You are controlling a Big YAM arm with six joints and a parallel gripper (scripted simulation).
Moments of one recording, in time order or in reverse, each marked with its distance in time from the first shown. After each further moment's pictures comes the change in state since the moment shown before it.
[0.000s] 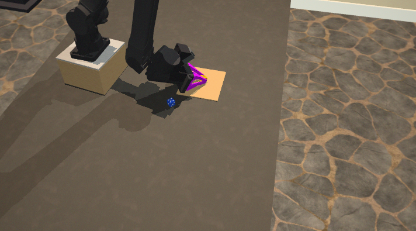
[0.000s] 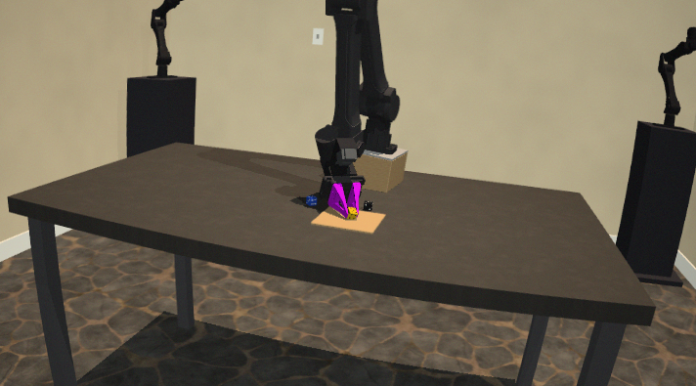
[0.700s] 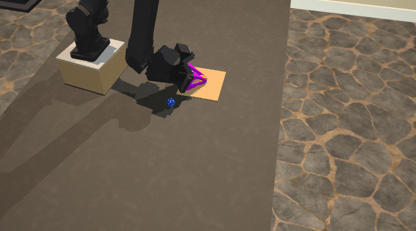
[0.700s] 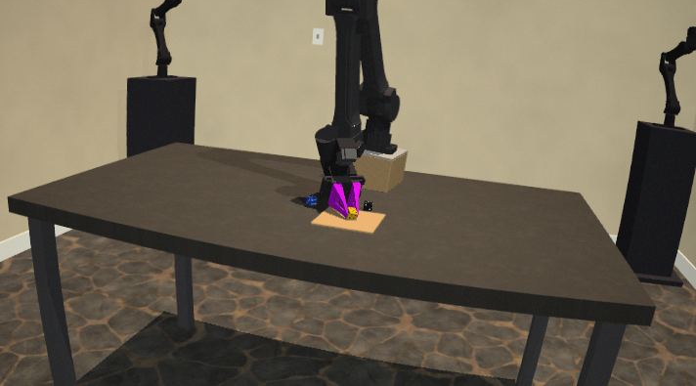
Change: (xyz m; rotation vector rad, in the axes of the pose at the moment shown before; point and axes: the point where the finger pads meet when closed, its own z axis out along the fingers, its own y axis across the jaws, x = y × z) arm 0.000 0.000 0.000 0.000 0.000 0.001
